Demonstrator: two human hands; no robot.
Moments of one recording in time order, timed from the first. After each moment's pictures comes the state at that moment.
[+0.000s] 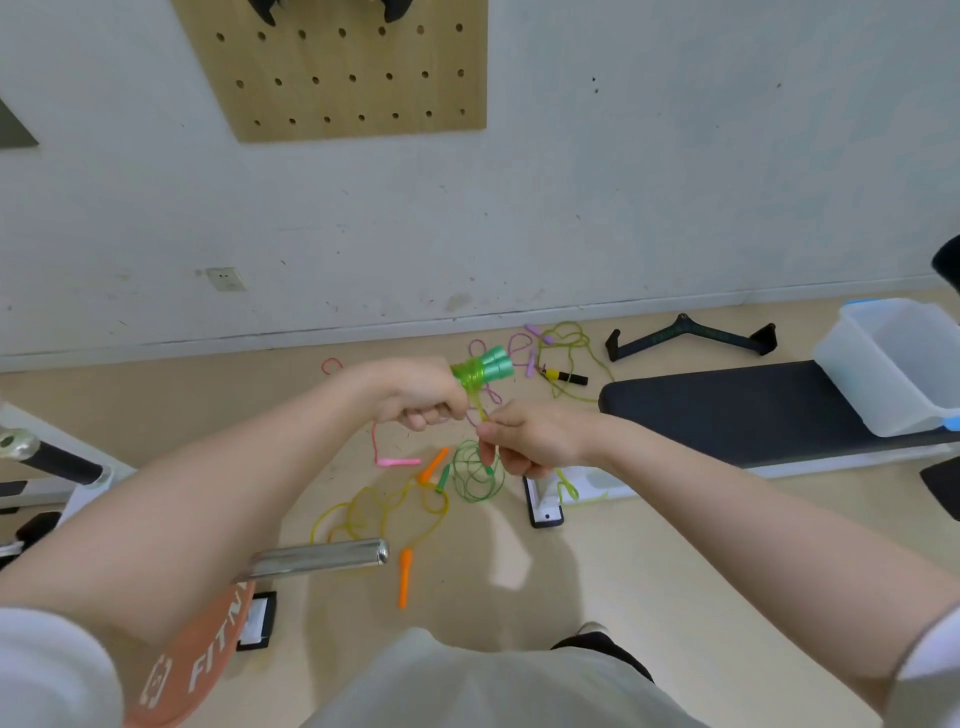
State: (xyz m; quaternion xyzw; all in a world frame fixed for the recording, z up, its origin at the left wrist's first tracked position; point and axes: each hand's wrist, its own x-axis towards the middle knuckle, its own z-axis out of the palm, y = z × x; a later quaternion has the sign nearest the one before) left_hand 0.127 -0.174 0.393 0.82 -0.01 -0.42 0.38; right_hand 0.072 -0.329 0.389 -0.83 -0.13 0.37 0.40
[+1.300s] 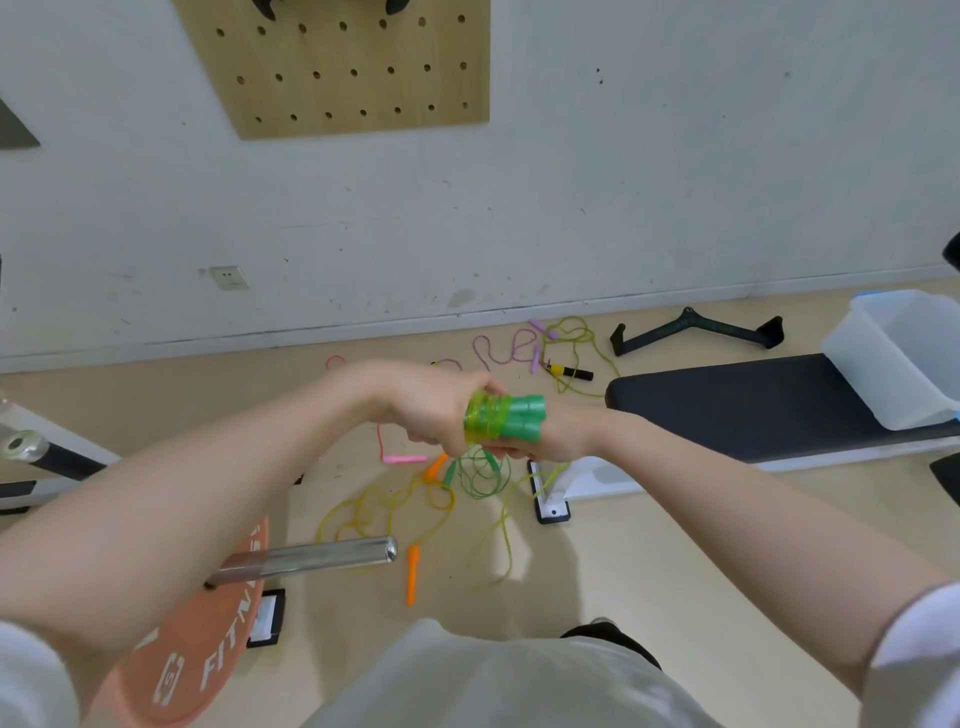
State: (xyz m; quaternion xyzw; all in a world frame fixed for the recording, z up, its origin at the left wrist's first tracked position) left_hand 0.105 -0.173 0.429 0.84 -0.20 -0.46 0.22; right_hand 0.082 -0.330 0.383 -0.86 -0.21 0.33 0.33
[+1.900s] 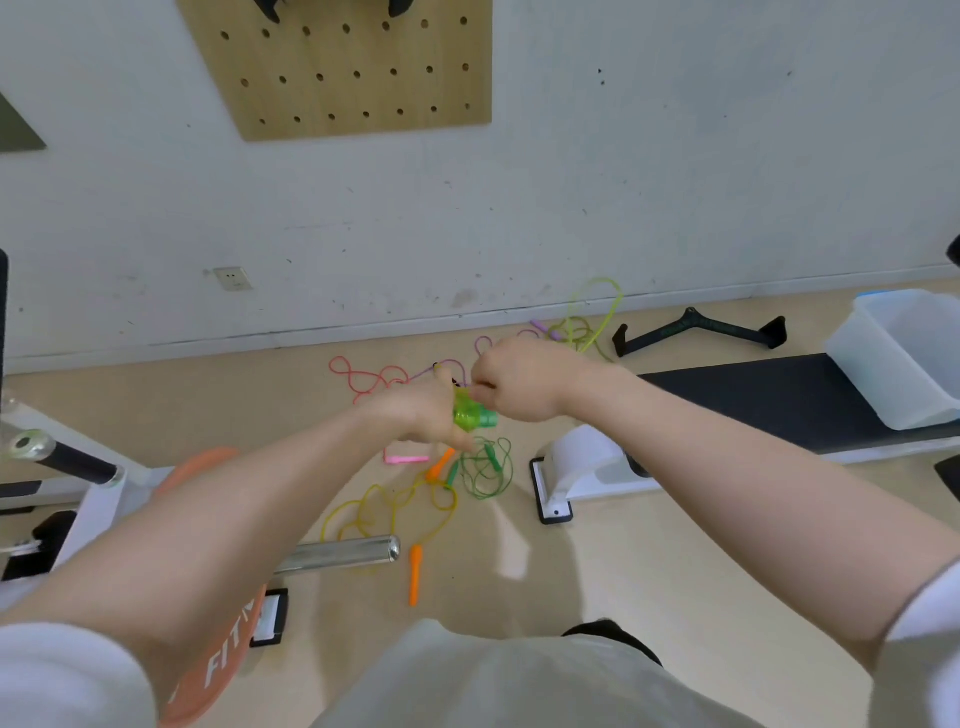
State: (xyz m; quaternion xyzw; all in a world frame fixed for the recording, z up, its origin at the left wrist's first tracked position) left_hand 0.114 -0.161 0.371 0.93 -0.08 -0.33 0.14; right_hand 0.103 -0.304 0.420 -0.95 -0.26 0.15 0.06
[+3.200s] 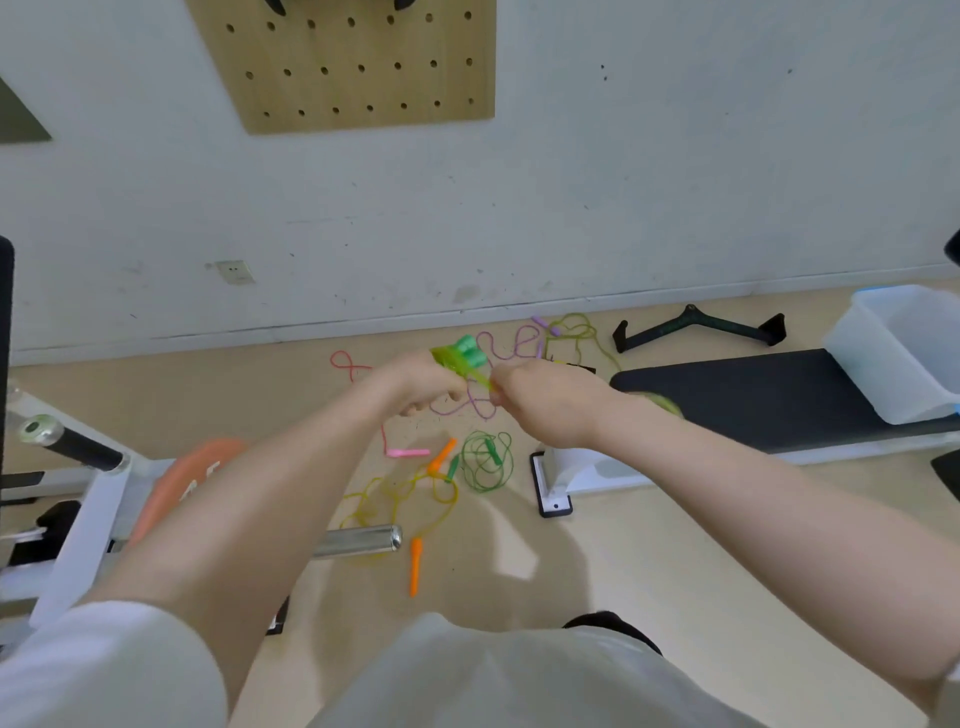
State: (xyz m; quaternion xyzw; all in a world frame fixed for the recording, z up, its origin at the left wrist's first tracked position) left_hand 0.133 -0.156 0.356 0.90 0.06 -0.31 0.32; right_hand 0.070 -0.312 0.402 -0.96 -0.23 0.15 0.06
